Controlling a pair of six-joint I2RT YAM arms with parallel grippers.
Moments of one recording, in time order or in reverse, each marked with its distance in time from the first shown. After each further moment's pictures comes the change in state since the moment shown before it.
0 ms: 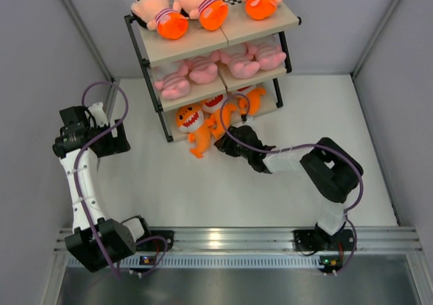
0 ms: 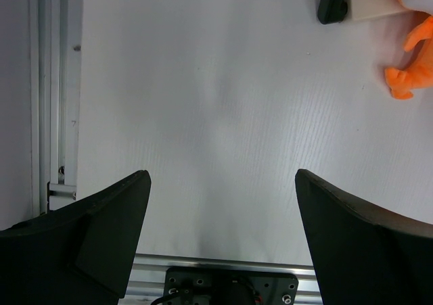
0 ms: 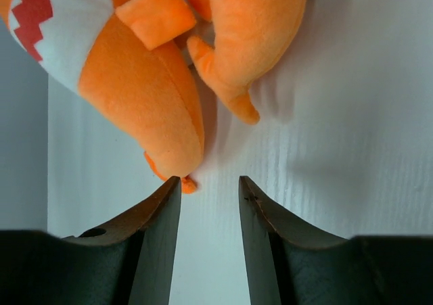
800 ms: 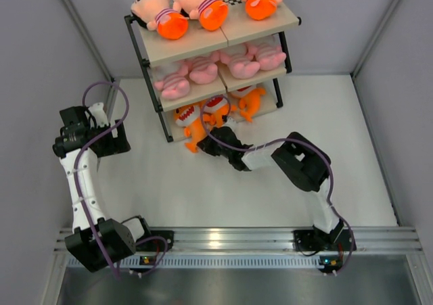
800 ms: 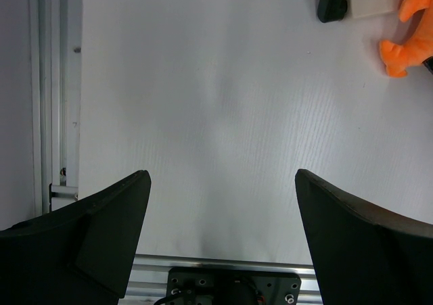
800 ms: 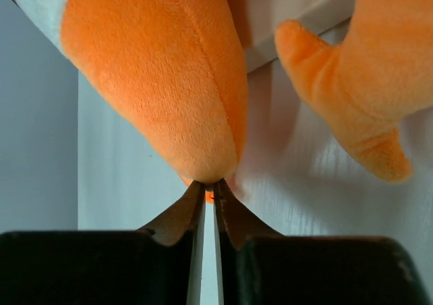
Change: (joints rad) left arm 0.000 0.001 0.000 0.000 0.004 0.014; right arm 0.090 0.267 0.226 0.108 -0.004 0.096
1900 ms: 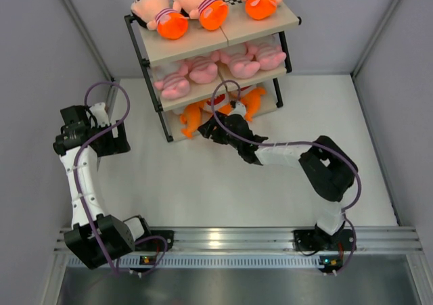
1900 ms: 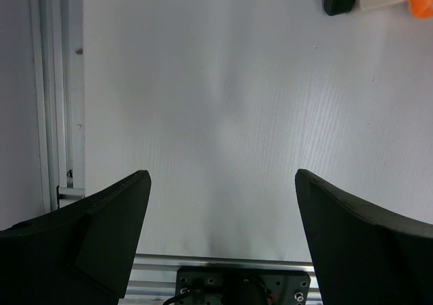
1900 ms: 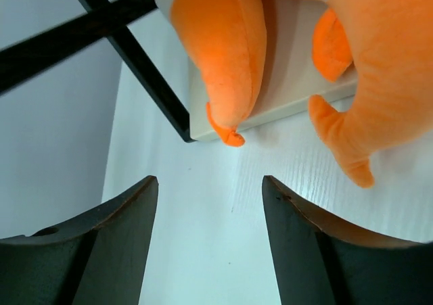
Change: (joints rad) left arm 0.000 0.022 0.000 0.000 -0.004 0.038; right arm -0.042 -0.198 -0.012 -0.109 0.014 -0.113
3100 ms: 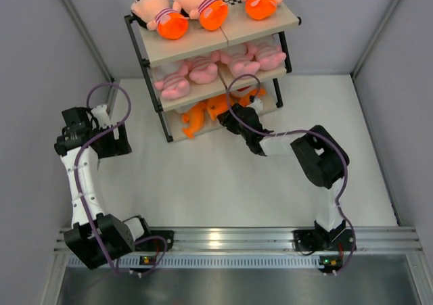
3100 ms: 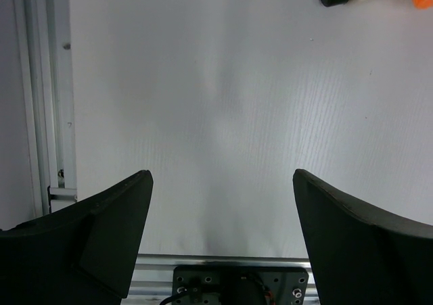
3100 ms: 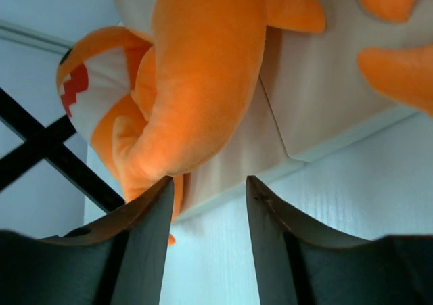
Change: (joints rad) left arm 0.000 0.000 -0.014 0.001 0.007 0.001; right arm -0.169 0.121 0.029 0.098 0.061 0.066
